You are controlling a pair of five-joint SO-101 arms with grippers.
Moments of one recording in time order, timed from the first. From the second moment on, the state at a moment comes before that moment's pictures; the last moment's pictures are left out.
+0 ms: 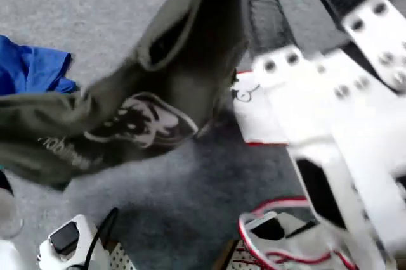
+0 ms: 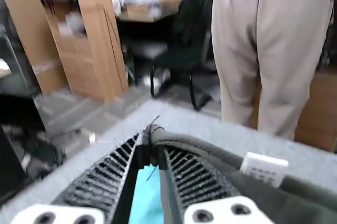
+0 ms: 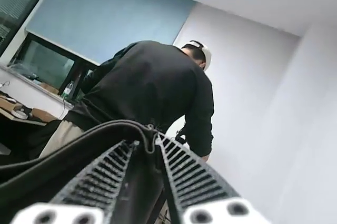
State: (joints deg) left arm -41.0 -43.9 -43.7 100.2 -16.3; right arm -30.9 -21.6 -60.4 61.3 22.5
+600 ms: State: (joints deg) left arm -41.0 -56.9 -26.3 100.2 -16.7; right arm -30.9 -26.3 -61.4 67.2 22.4
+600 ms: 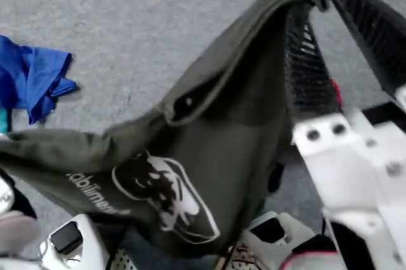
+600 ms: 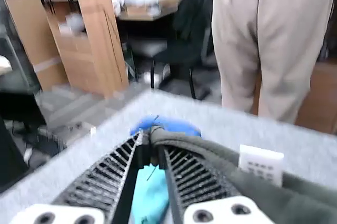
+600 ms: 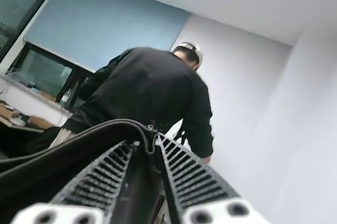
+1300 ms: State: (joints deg) left arm -32.4 -31.6 18.5 52.1 -14.4; right arm -26.2 27.2 -61.1 47.5 14.7
